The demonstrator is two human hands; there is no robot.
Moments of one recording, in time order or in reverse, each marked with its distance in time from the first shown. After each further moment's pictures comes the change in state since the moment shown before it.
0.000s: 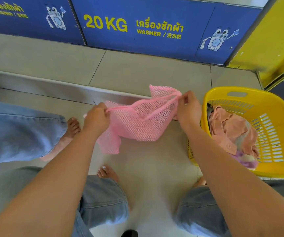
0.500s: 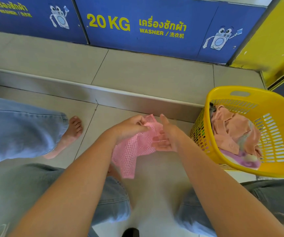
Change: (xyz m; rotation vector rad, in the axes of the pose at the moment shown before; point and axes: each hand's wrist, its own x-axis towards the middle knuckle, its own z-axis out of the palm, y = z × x) left_hand -0.030 0.051 0.030 -0.514 -0.686 0.065; right_hand -0.056 0.001 0.019 0.217 -0.736 0.803
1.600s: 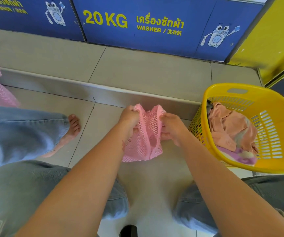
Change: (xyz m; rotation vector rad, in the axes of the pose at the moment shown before) left_hand 0.021 0.022 0.020 -0.453 0.432 -0.219; right_hand 0.012 0.000 -0.014 -0.020 0.030 -0.352
